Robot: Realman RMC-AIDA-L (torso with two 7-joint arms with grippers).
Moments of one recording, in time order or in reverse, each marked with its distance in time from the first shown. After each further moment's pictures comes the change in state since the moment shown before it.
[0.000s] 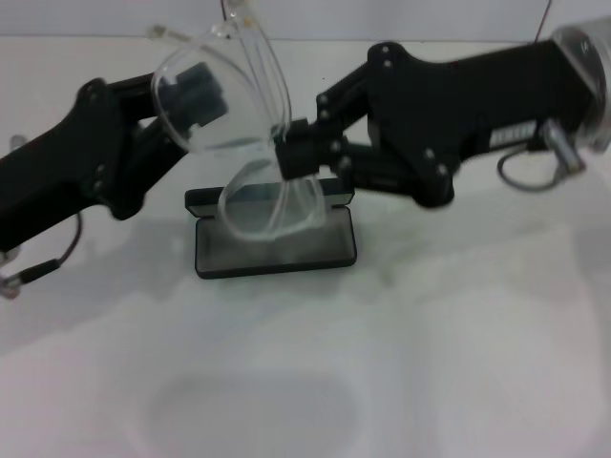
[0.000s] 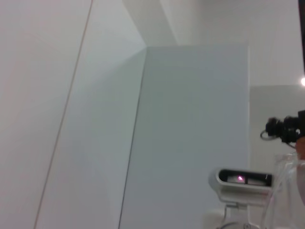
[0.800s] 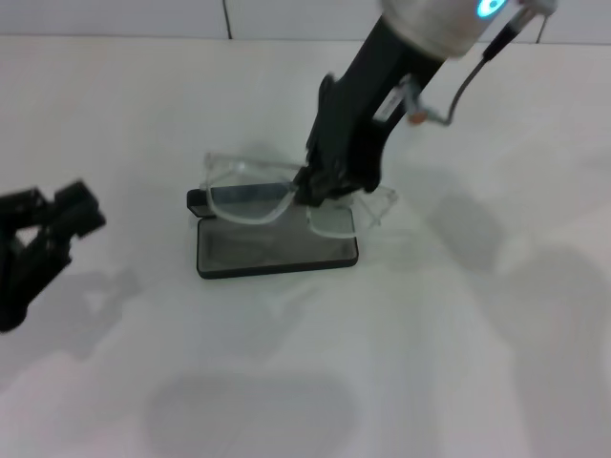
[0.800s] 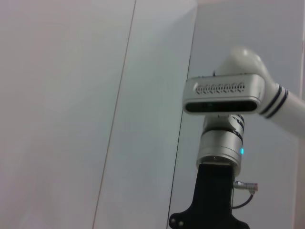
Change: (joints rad) left arm 0.271 0.055 -0.067 0.164 0.092 0.008 -0.022; right arm 0.528 0.025 -0.071 -0.111 -0.893 -0.039 0.656
